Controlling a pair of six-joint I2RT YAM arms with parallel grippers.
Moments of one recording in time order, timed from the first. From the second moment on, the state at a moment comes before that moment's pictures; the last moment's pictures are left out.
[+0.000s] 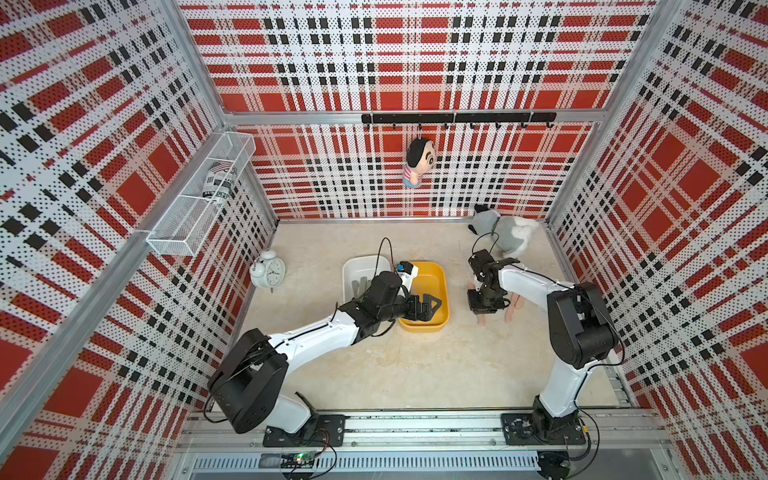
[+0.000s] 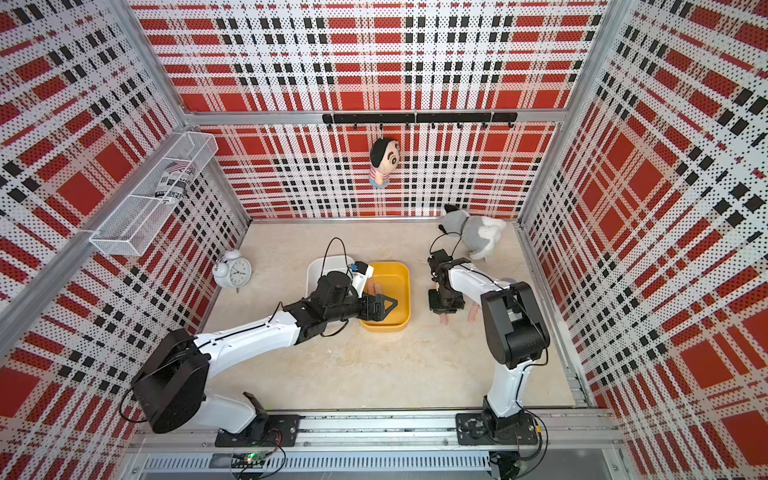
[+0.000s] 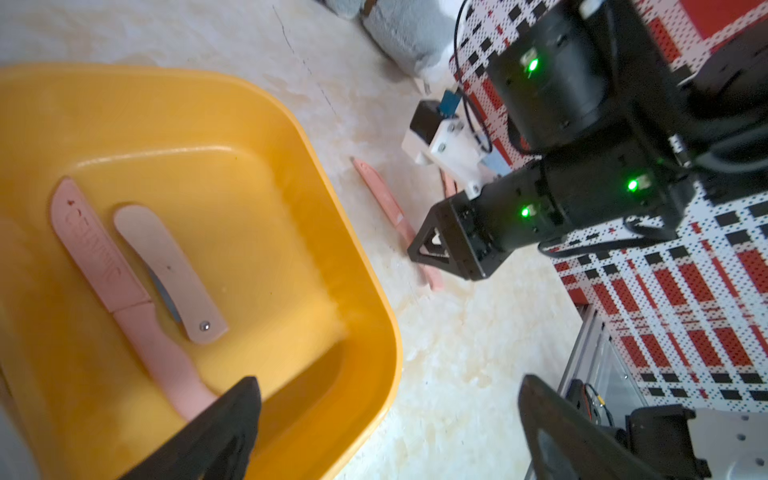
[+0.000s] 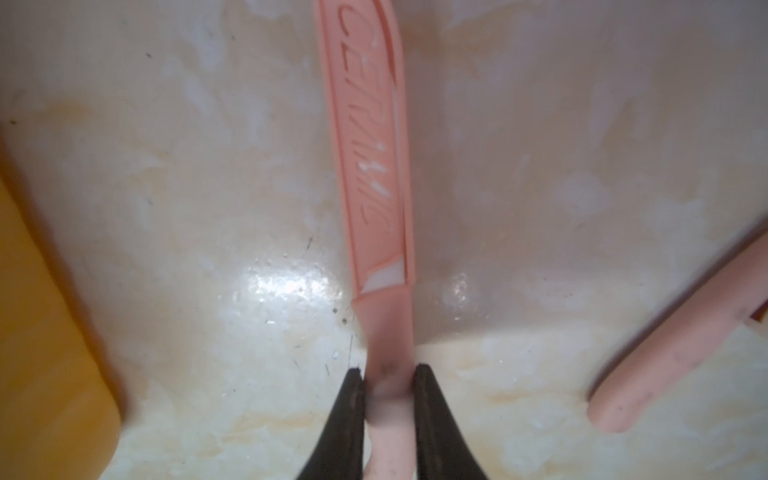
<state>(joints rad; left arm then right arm) -0.74 1.47 0.84 0.07 0.26 -0.55 0.33 1.83 1.22 -0.85 0.02 0.30</state>
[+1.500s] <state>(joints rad) -0.67 1.42 0.82 0.00 0.21 -0.55 0.51 1.82 1.63 -0.98 -0.01 0.34</state>
